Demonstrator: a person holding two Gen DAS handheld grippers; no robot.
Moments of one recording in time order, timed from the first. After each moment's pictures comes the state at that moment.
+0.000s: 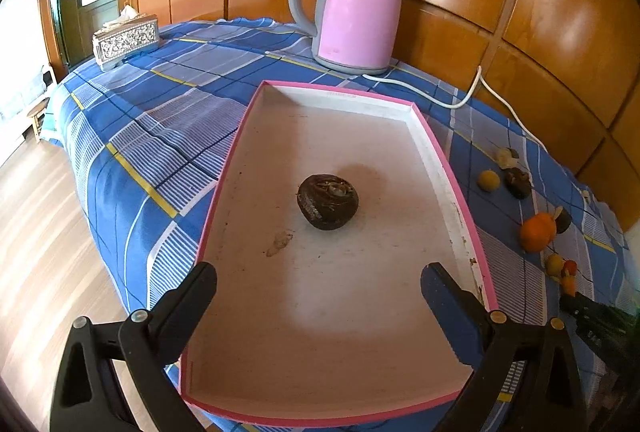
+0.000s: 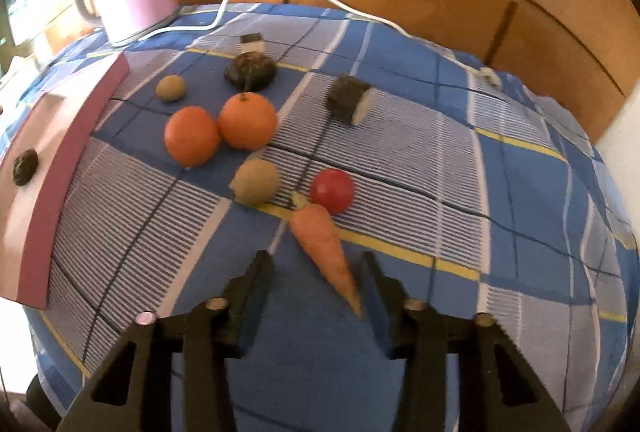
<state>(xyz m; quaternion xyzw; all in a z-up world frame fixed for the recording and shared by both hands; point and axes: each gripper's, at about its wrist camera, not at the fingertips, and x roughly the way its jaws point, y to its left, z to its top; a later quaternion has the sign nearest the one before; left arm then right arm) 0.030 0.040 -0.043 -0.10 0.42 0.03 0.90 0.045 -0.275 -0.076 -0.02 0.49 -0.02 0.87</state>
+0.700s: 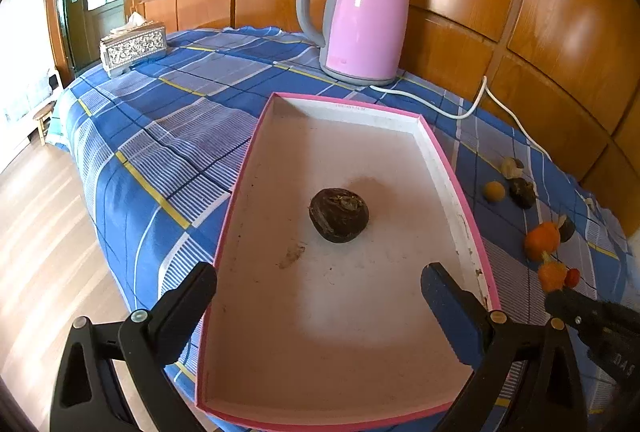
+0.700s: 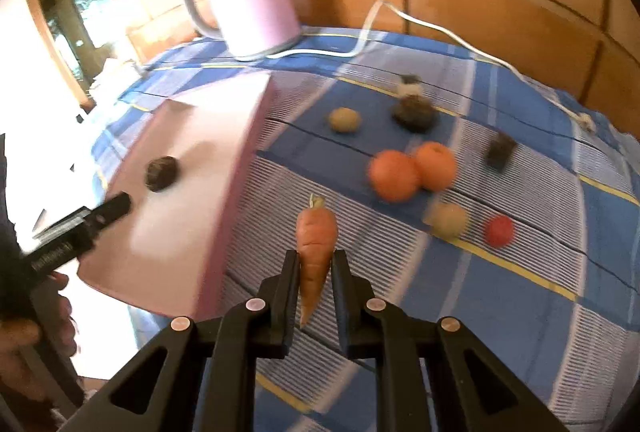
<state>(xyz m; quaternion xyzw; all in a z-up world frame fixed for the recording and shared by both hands) 0.030 0.049 -0.038 -0.10 0.41 0.04 0.91 0.035 -0.190 -0.036 0.03 0.46 0.14 0.87</state>
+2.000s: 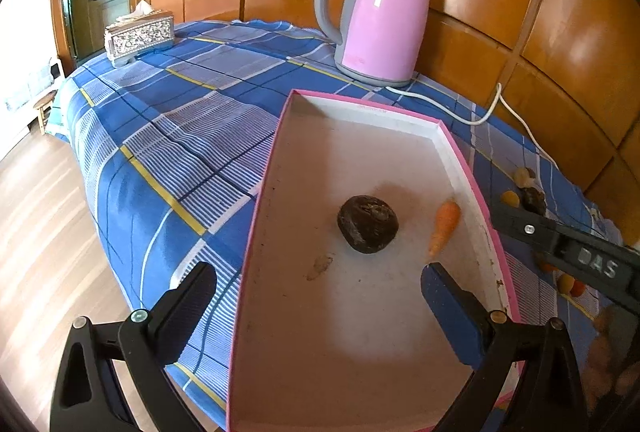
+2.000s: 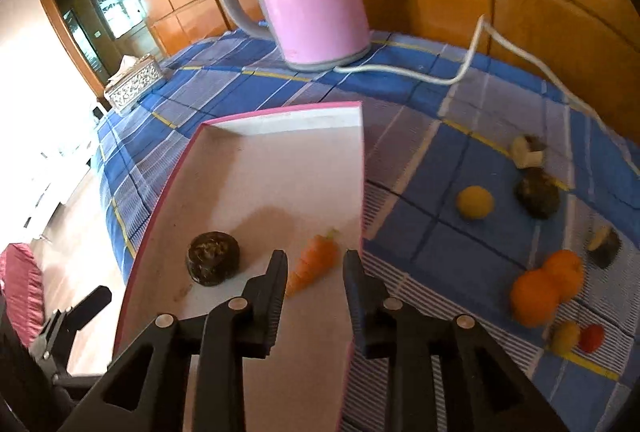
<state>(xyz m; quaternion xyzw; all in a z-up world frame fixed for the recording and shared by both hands) 0.039 0.070 -0.045 -0.11 0.41 0.05 0.90 0.111 -0.095 -0.030 0.03 0.46 0.17 0.87</state>
